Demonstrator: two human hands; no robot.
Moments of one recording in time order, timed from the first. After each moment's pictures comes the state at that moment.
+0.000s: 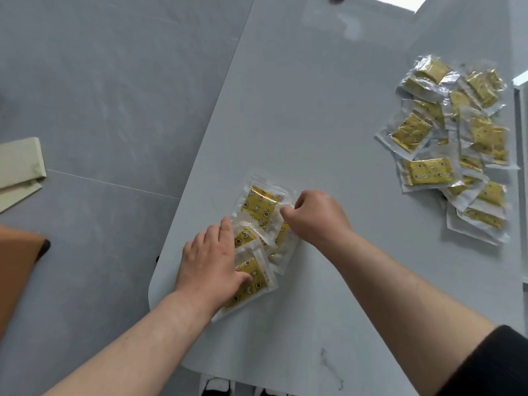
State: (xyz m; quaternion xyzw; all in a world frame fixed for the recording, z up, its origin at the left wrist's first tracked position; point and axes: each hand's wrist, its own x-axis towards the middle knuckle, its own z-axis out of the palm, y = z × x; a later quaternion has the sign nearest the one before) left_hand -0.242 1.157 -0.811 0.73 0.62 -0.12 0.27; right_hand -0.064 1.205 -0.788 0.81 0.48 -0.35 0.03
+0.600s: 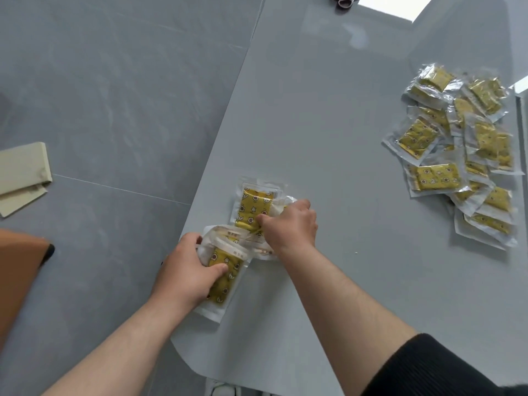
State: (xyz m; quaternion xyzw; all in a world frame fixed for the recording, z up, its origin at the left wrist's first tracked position) left_hand -0.294 1.163 -0.812 0.51 0.74 0.04 0.44; right_hand -0.128 1.205 -0.813 0.87 0.31 -0.38 -0.08
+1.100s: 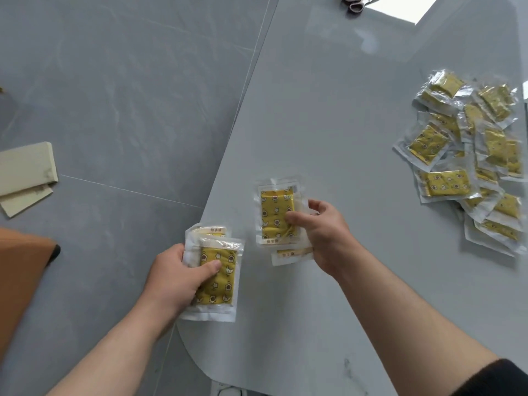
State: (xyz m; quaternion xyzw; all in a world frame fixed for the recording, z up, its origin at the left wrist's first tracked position) left_hand -0.328 1.165 -0.808 0.32 0.72 0.19 0.59; right_hand -0.097 1.202 -0.801 0.71 0.12 -0.60 -0.33
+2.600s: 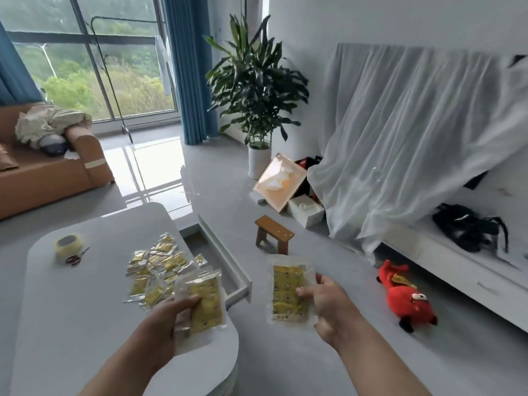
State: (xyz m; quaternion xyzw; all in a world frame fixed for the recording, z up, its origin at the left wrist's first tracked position) left_hand 0.026 0.832 -0.301 0.43 0.40 0.06 0.81; right_hand 0.190 0.617 -0.287 0.58 -0.07 -0.37 -0.73
